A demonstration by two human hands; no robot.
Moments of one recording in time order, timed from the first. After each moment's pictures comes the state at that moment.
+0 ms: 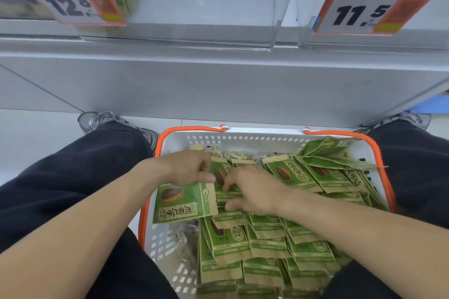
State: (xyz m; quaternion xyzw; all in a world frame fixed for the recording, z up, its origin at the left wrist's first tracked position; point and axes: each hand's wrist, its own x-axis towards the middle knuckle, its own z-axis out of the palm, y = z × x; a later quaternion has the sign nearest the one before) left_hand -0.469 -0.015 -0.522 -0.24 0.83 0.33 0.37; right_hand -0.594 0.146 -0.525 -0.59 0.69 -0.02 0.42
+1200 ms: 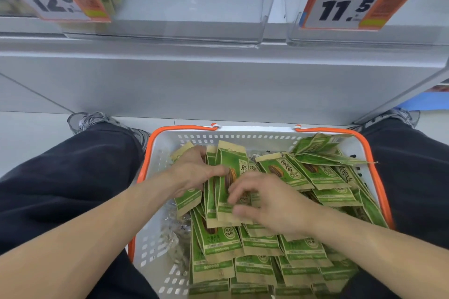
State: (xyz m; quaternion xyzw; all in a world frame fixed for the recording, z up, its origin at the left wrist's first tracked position) left_hand -0.490 0.036 -0.518 -0.50 0.59 0.62 0.13; right_hand -0.605 0.198 -0.497 -0.51 0.69 -0.20 0.47
